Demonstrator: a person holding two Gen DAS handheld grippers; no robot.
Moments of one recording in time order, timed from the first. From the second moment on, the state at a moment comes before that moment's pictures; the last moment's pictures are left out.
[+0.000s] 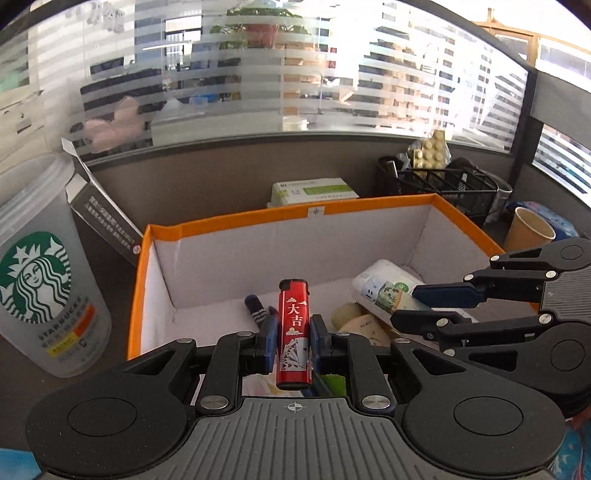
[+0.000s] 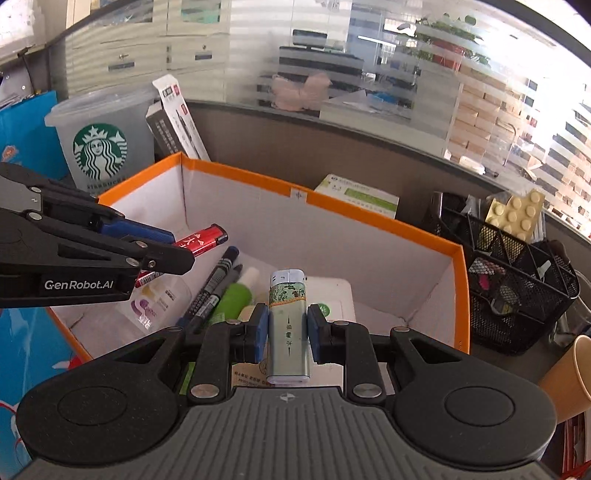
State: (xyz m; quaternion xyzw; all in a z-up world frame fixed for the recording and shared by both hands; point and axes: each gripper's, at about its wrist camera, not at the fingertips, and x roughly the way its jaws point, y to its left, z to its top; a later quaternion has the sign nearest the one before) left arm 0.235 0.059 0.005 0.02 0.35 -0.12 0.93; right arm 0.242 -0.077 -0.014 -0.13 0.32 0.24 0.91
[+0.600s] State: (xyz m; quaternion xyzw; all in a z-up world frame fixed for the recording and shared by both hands) left arm 0.197 0.063 0.028 0.02 0.31 -0.08 0.95; right arm 0.208 -0.089 0.009 -0.11 0.29 0.22 0.92
